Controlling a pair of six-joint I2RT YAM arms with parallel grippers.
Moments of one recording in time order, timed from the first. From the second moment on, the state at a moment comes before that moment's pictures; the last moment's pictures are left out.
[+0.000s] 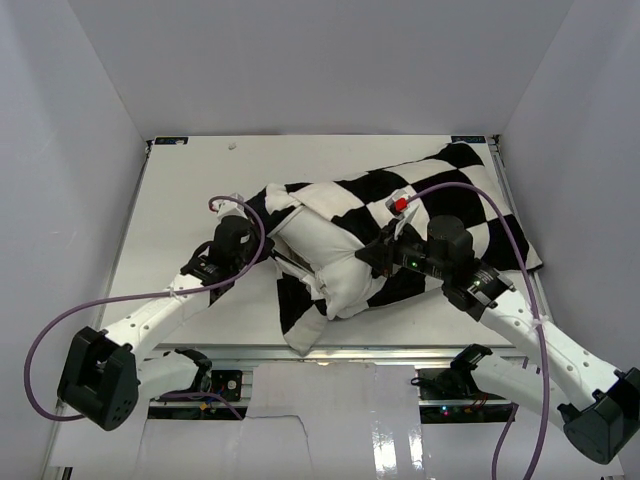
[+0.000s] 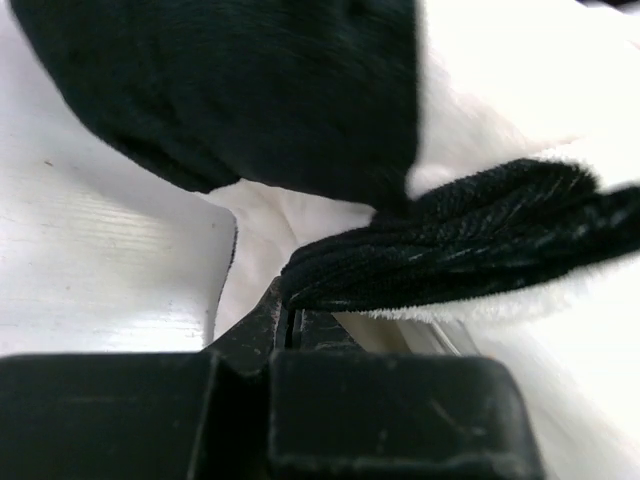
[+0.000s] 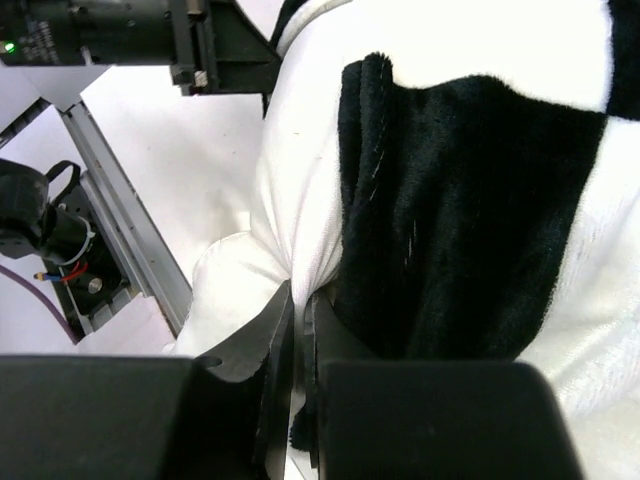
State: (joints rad) left arm -0.50 1.13 0.66 -0.08 -0.19 -0.73; right arm 0.67 0.90 0.77 -0.14 -0.35 0.21
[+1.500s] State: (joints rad) left arm -0.18 1.41 0.90 -0.05 0.39 -0.76; right arm 0.65 0.73 0.67 -0.02 -0.50 0.31
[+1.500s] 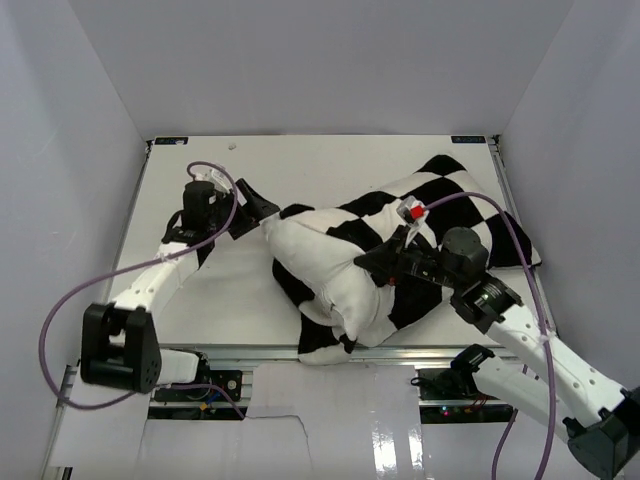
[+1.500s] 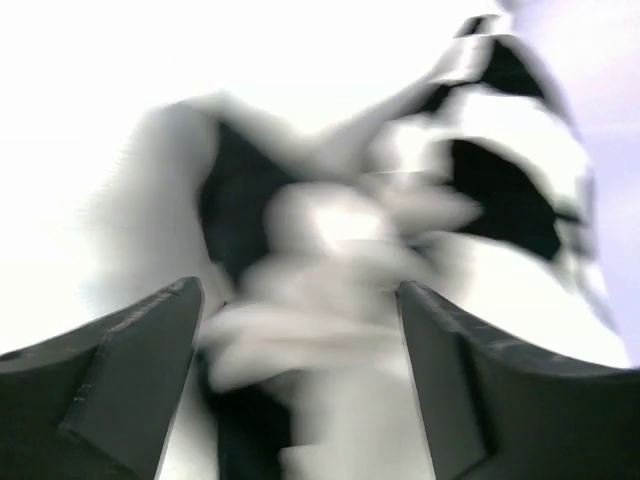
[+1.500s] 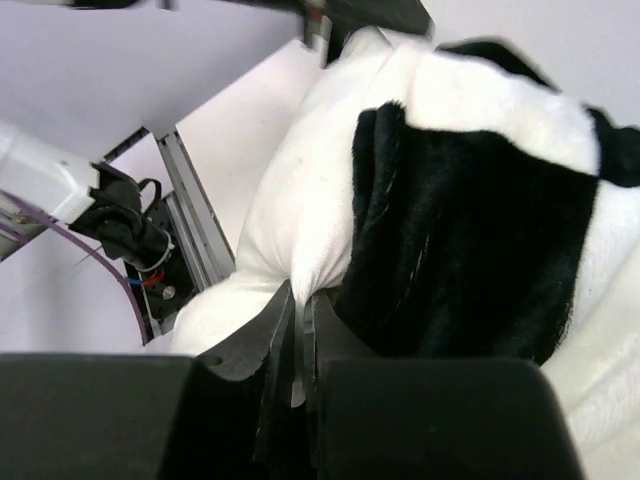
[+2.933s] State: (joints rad) left arm -0.44 0.99 0.40 0.26 0.33 -1.02; right arm 0.85 1.16 0.82 0.14 -0.20 0.40
